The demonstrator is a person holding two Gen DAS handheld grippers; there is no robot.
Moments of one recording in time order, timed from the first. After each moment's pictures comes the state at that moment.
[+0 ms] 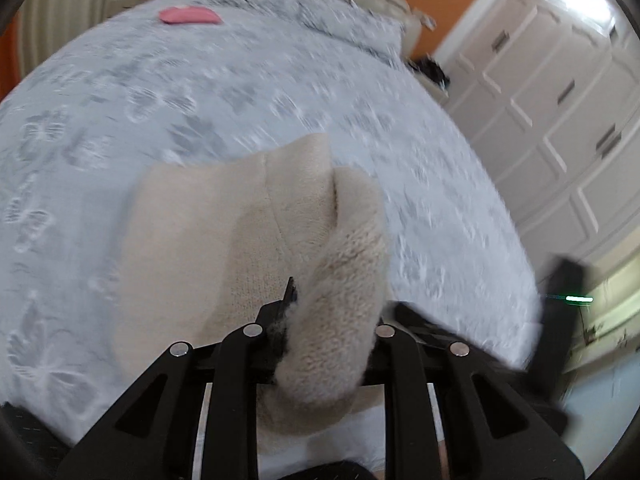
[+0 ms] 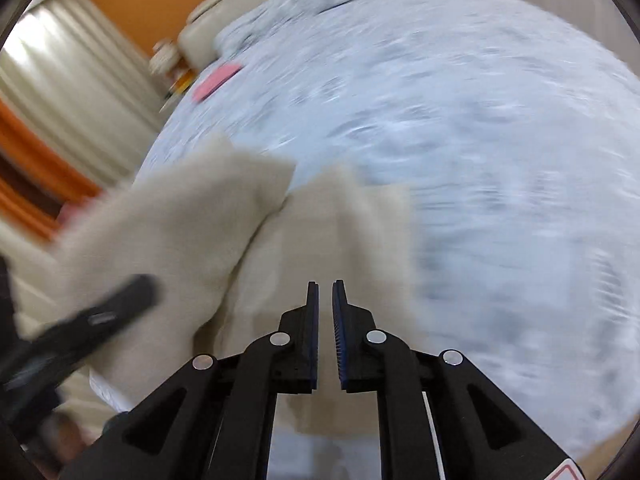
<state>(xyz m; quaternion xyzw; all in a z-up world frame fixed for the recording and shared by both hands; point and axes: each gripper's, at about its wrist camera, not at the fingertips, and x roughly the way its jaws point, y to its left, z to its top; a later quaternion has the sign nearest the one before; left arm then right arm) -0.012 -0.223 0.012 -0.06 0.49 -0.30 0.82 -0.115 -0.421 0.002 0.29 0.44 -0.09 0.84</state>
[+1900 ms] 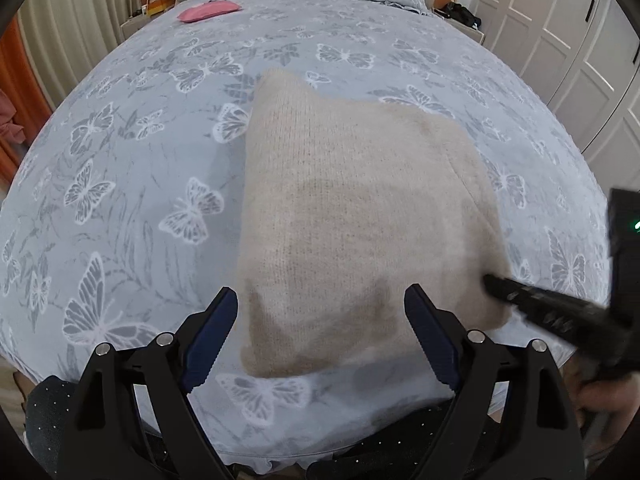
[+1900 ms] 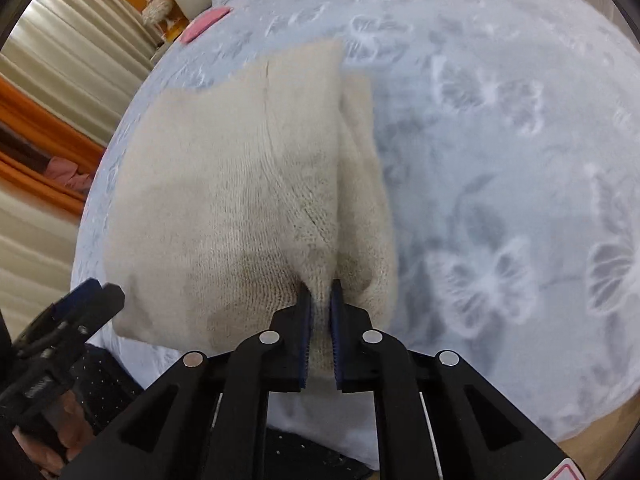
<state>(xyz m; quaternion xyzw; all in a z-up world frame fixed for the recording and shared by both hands) -0.064 -0.185 -0.021 0.08 0.51 -0.21 0.83 -0.120 -0.386 -0.064 0.26 0.52 -0.06 0.81</state>
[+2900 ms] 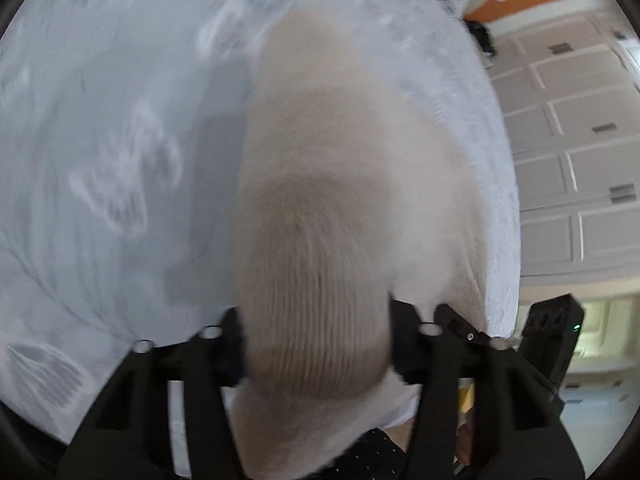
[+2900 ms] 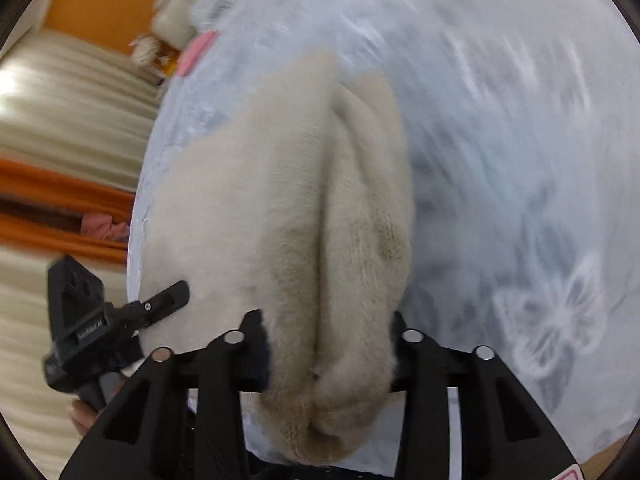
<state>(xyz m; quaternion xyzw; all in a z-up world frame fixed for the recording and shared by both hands) 0.044 -0.153 -0.065 -0.15 0.63 -0.28 0.70 -0.080 -0.392 -0.040 0.36 0.48 -0.02 0.80</state>
